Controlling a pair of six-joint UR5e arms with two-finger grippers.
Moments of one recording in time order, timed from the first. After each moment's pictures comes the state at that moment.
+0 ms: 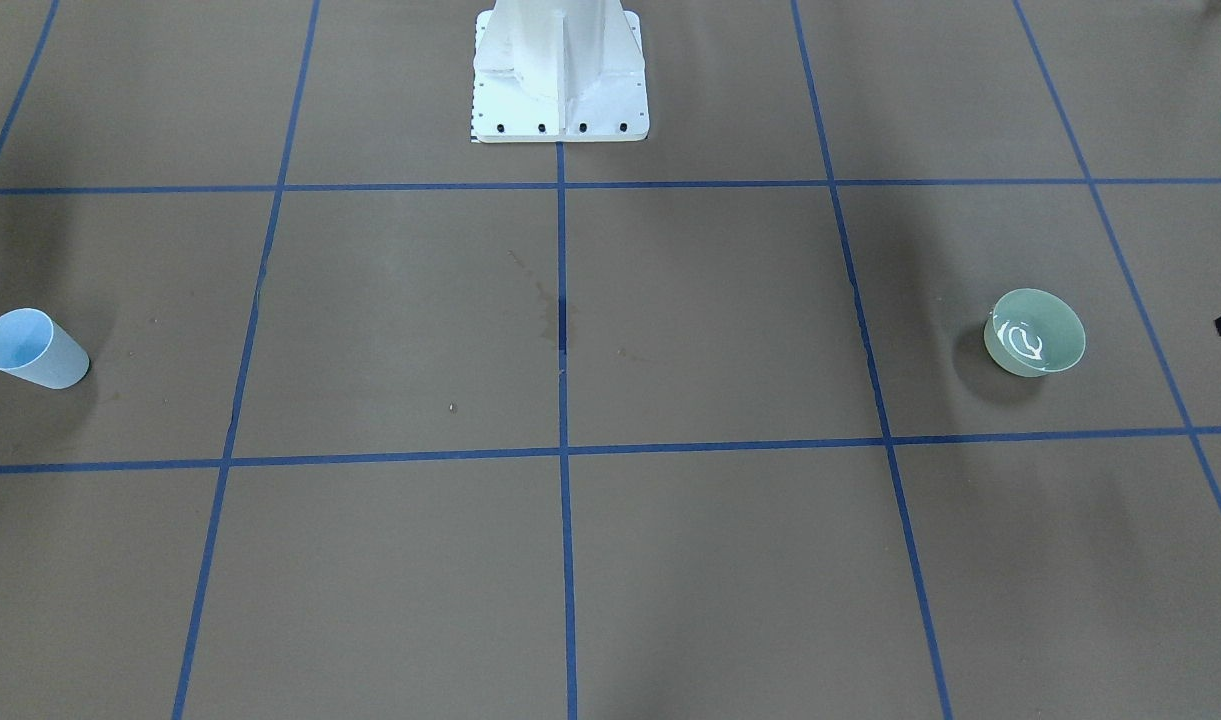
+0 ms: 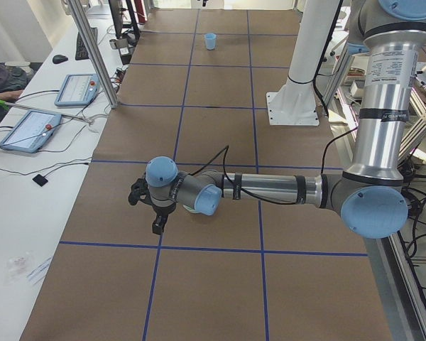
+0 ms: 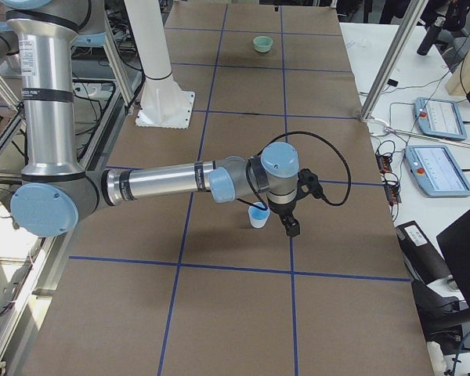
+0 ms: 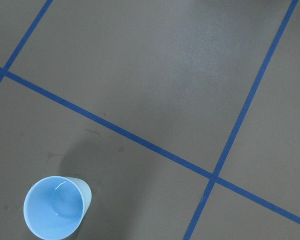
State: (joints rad) left arm -1.47 -1.63 -1.51 -1.87 -2.32 -0.05; right arm 1.50 -1.57 1.74 -1.43 2.36 -0.19
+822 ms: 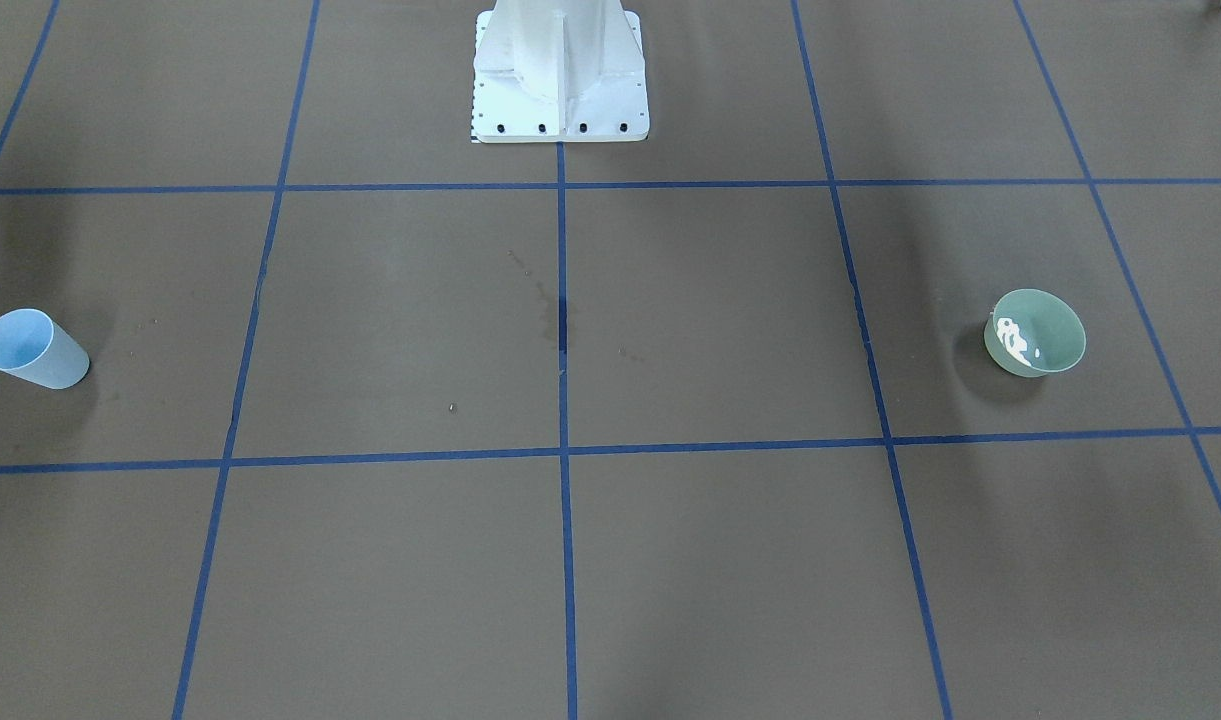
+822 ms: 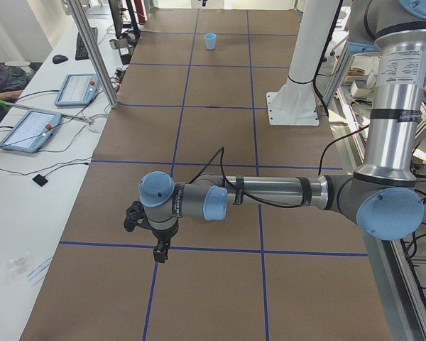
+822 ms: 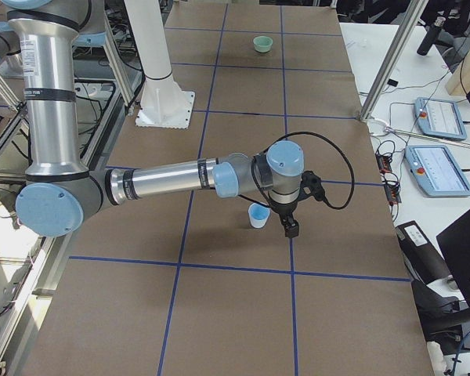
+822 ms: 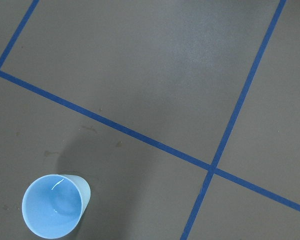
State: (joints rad) left arm -1.58 -1.63 -1.52 -1.64 -2.32 0.09; right arm 1.50 -1.53 1.74 -1.56 2.35 -0.17
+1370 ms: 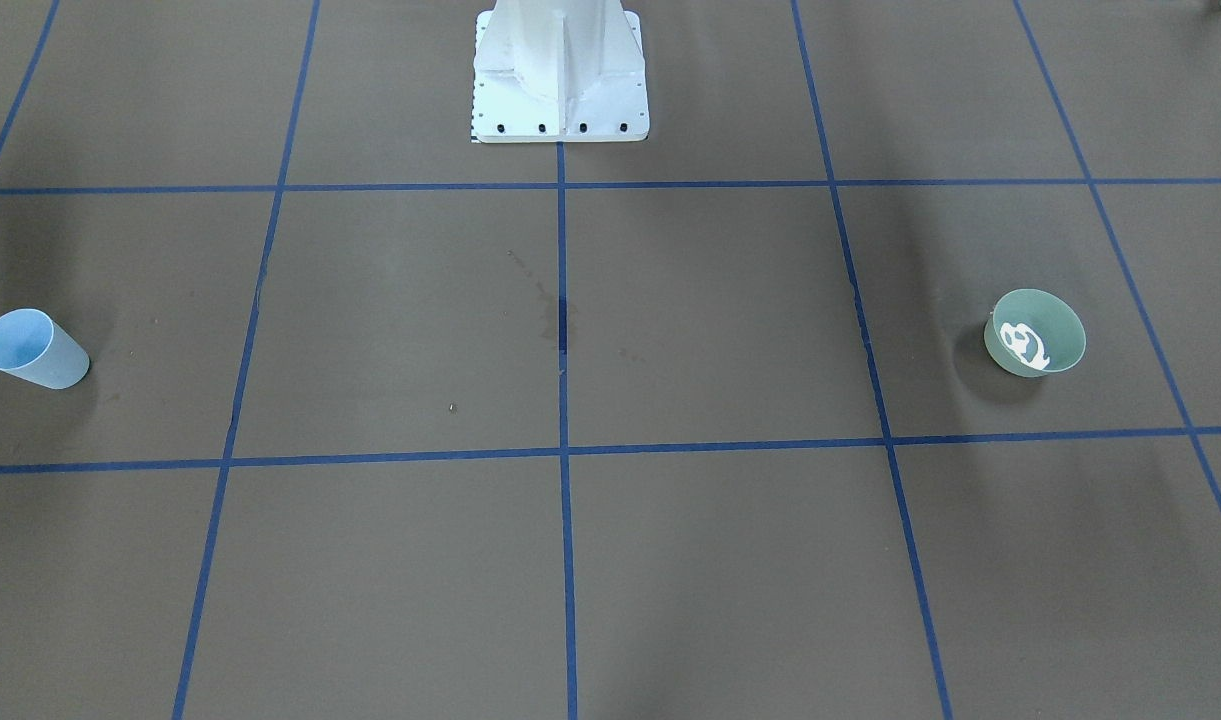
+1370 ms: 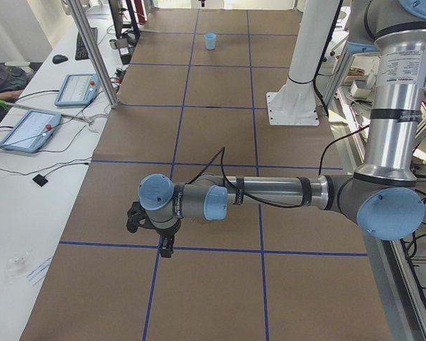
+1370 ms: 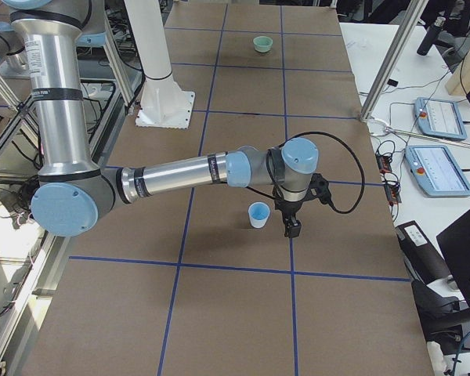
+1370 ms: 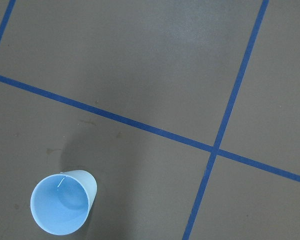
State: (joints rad) left arm -1.58 -1.63 -1.52 -1.60 -2.41 0.03; right arm 1.50 -1.48 1.71 -1.70 2.34 -0.17
